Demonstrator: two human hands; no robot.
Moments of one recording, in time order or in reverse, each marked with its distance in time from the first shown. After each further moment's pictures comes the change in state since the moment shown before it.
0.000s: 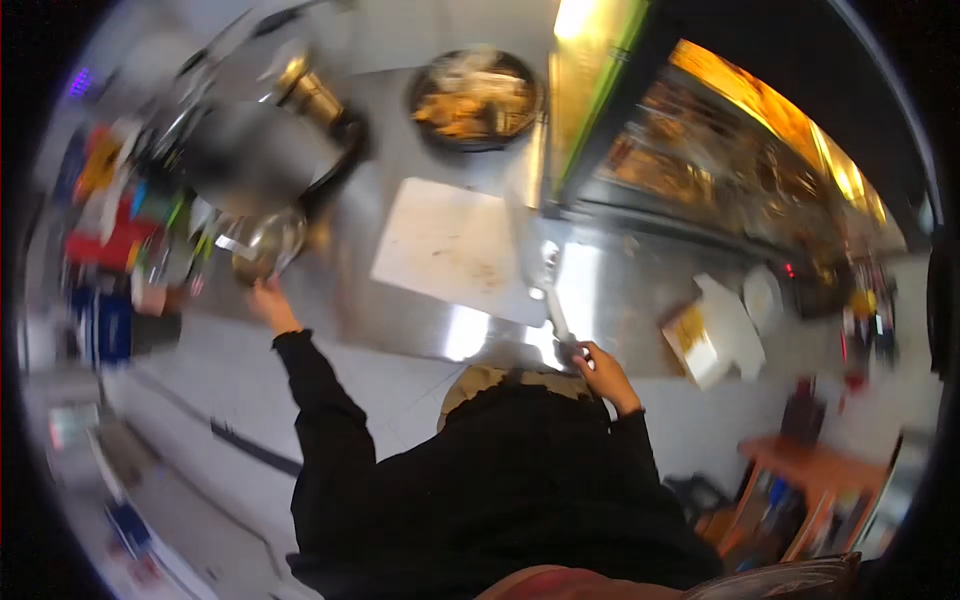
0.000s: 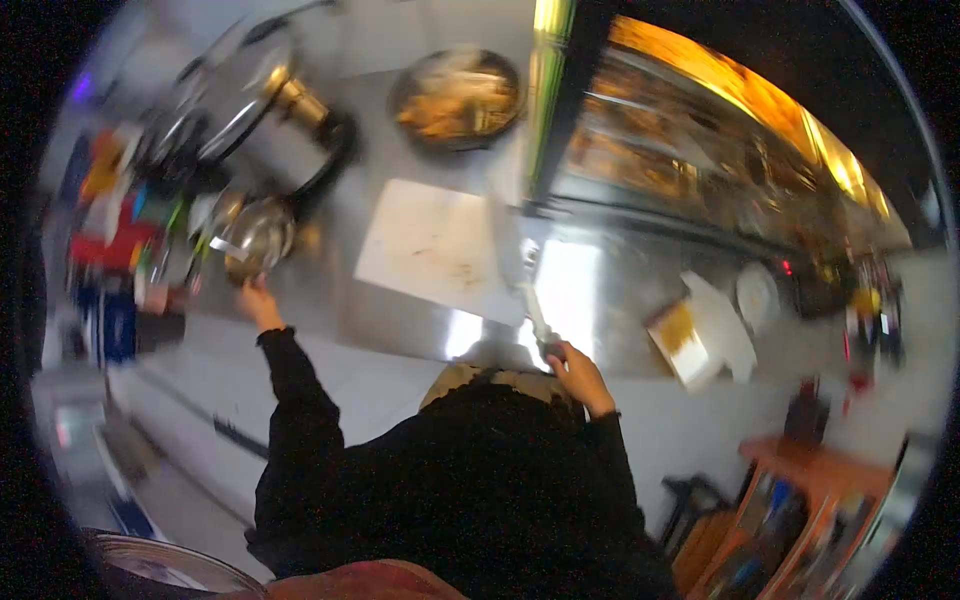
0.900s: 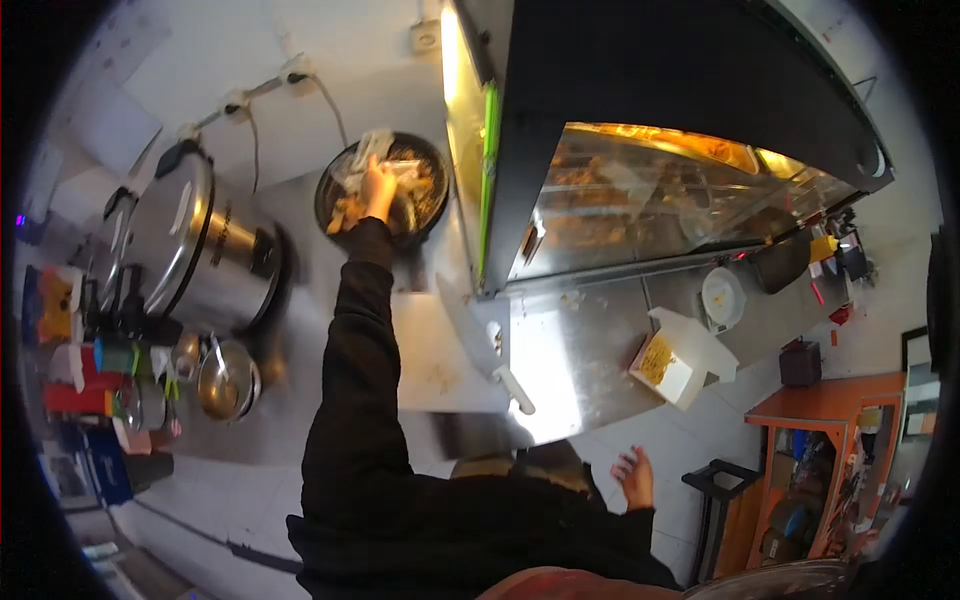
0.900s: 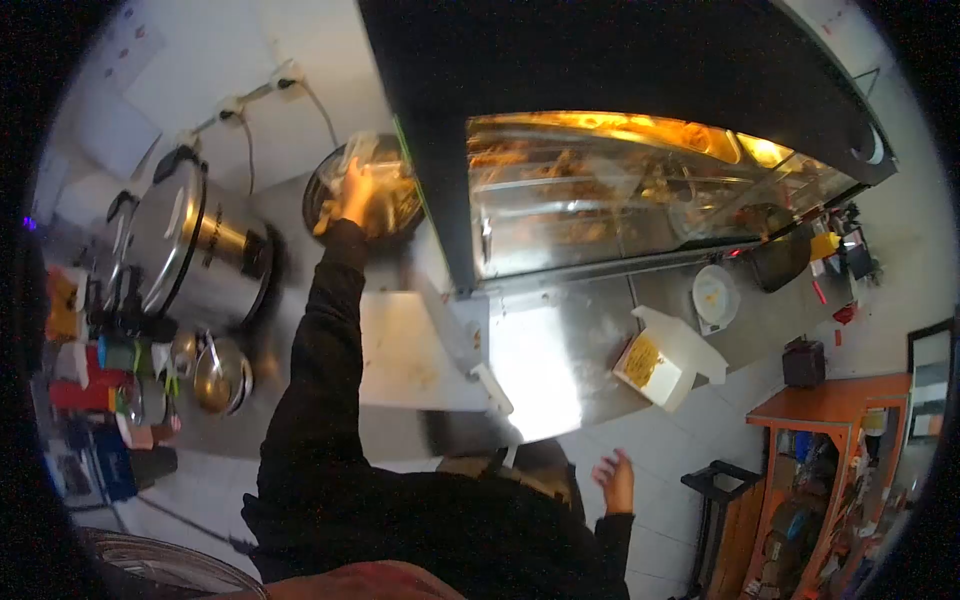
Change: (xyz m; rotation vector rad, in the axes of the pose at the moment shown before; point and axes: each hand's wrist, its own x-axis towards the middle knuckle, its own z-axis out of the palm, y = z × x) left_hand -0.155 0.094 0.591 0.607 -0.697 0.458; right_hand -0.137 0.134 0.037 1.358 0.801 0.750
